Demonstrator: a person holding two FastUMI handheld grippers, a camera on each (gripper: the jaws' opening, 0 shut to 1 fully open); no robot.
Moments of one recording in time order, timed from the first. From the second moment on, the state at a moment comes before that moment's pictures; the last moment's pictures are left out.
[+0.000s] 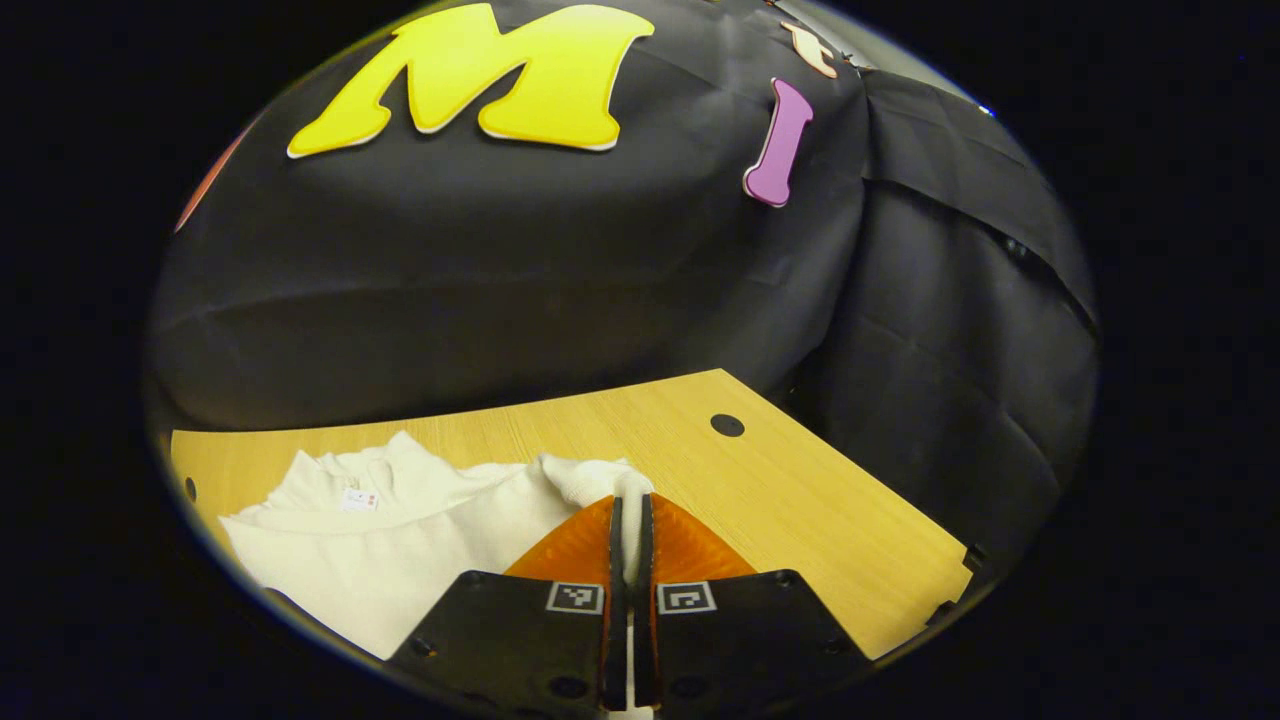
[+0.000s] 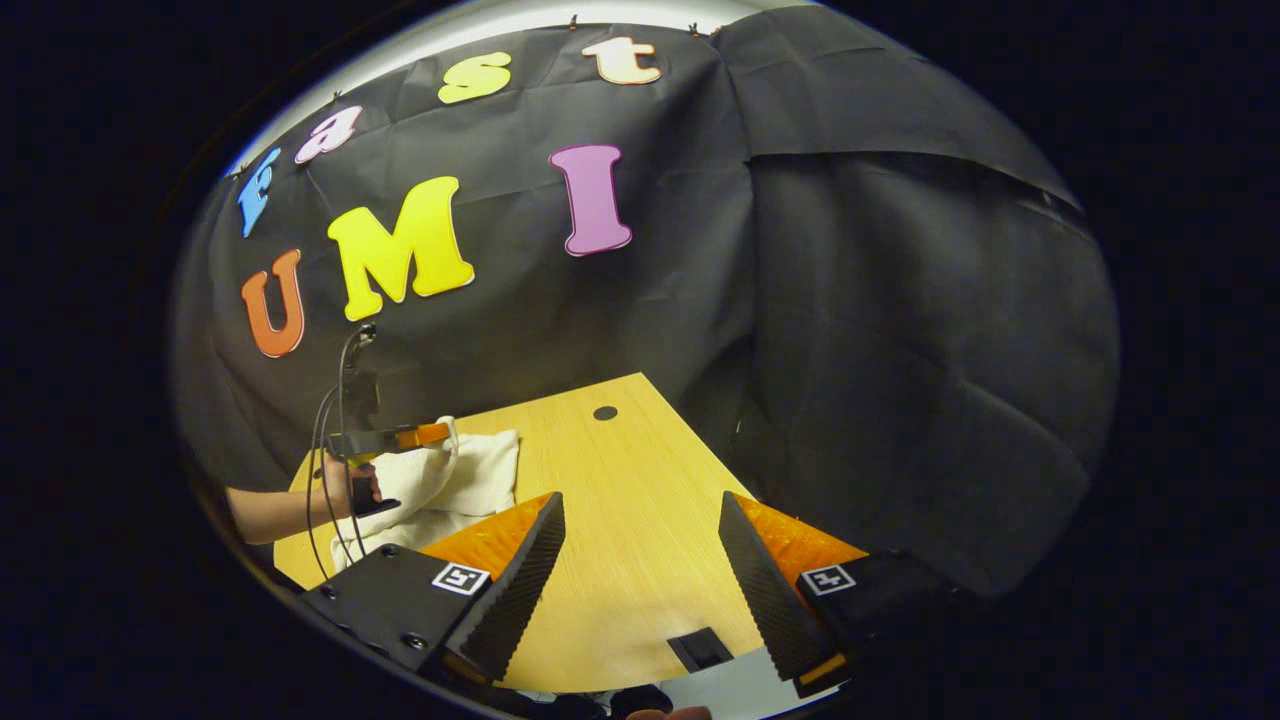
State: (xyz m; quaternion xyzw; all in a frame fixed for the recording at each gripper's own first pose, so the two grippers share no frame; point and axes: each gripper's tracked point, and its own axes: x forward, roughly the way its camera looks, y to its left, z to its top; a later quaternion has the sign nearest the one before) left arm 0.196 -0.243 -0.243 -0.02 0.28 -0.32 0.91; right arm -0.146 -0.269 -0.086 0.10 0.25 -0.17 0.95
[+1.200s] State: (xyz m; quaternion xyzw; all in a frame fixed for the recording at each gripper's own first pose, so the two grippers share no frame) left arm 0.146 -0.139 -0.157 -0.06 0.19 -0.20 0.96; right arm -0.077 -0.187 -0.100 0.04 0.26 -0.03 0.96
